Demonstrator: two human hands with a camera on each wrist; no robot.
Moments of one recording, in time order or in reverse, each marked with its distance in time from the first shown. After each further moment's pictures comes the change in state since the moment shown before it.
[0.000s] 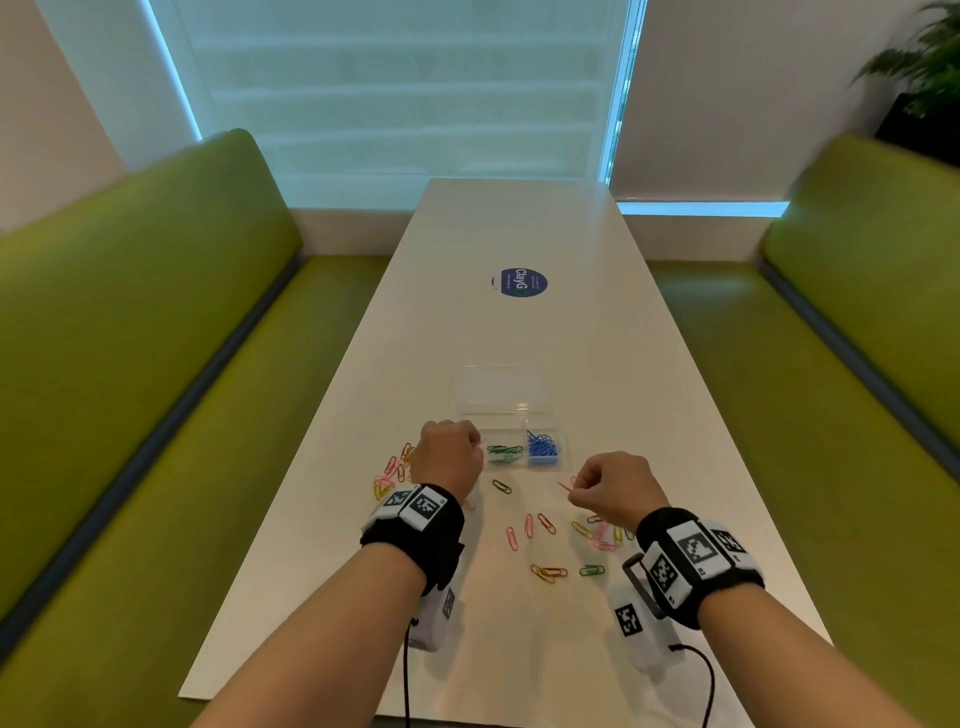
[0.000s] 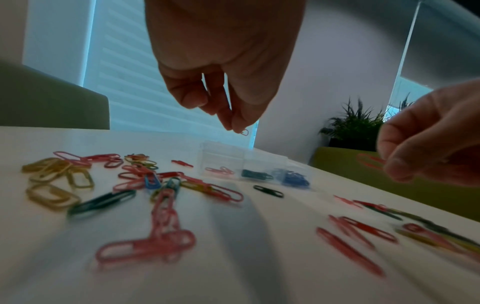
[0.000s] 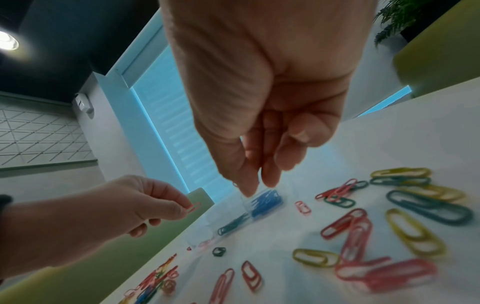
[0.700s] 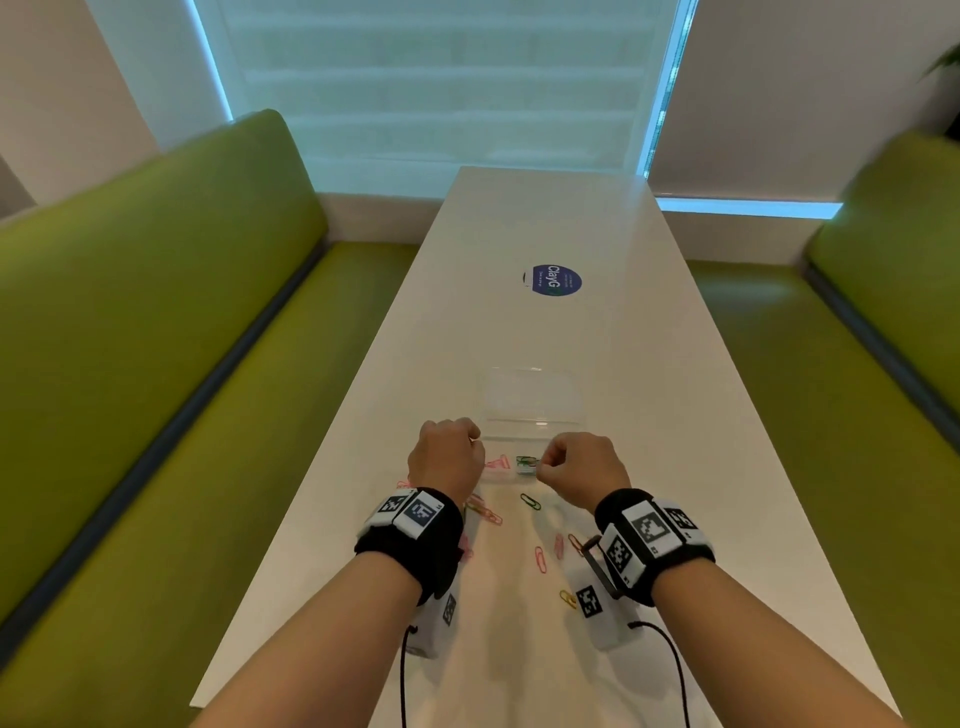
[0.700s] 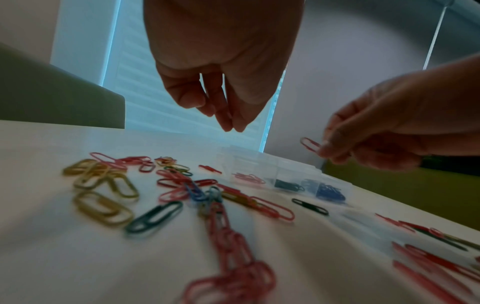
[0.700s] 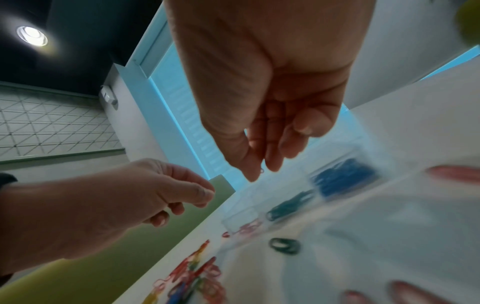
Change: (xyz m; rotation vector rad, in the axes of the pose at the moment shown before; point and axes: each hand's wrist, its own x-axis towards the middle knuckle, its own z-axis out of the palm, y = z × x) left_hand 0.019 -0.027 -0.006 -0.032 0.022 -0.123; right_hand 0.043 -0.059 0.030 -0.029 0.013 -0.117
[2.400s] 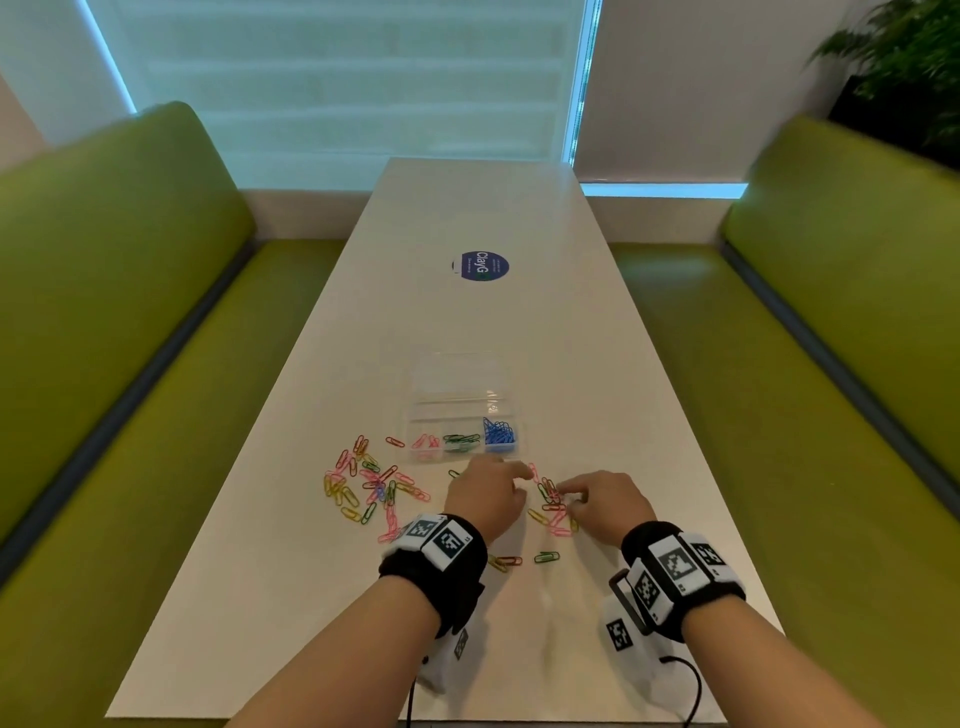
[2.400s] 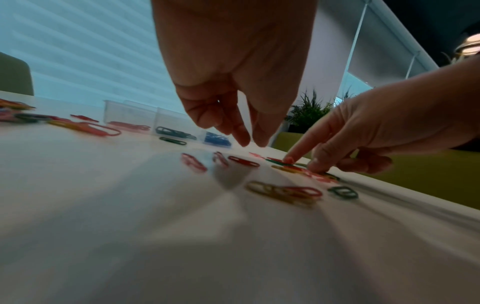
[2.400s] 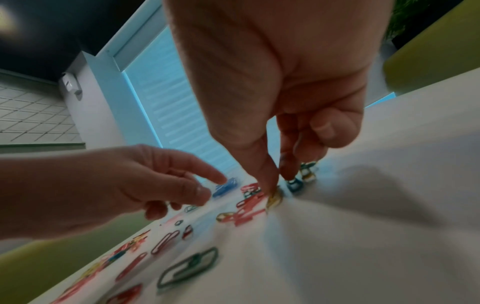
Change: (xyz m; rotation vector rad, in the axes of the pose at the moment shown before) left_hand -0.063 0.072 0.060 0.000 -0.356 0.315; right_hand -0.056 0.112 -0.019 -0.078 -0.070 0.174
